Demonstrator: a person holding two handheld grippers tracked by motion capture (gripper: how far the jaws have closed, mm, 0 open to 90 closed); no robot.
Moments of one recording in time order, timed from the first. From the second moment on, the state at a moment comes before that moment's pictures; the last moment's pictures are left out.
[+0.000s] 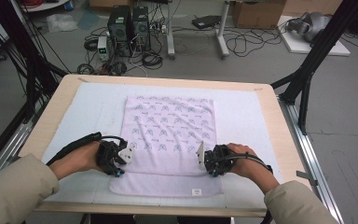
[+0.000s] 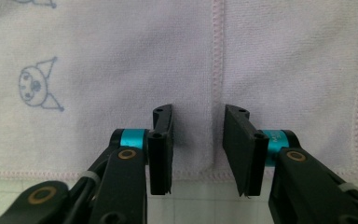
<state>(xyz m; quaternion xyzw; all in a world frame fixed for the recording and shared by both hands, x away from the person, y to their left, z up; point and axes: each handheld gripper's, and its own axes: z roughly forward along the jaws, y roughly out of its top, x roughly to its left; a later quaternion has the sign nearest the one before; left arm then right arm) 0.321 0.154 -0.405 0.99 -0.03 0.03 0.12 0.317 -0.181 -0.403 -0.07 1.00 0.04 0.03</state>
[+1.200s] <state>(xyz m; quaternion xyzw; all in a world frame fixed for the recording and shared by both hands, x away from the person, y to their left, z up) 0.275 0.180 -0.359 0.98 -0.09 0.01 0.17 0.284 -0.199 -0.353 -0.11 0.99 0.12 -0.02</state>
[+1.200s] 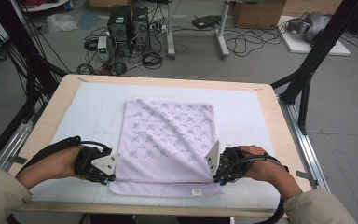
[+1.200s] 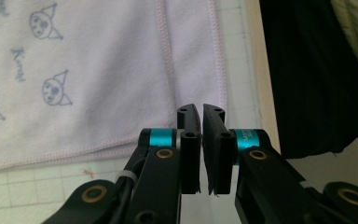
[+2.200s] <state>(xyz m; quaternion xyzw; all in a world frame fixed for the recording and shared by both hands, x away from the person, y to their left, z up) 0.289 0.141 -0.402 0.99 -0.06 0.03 0.10 0.289 -0.195 -0.363 -0.11 0.99 0.11 -0.03</state>
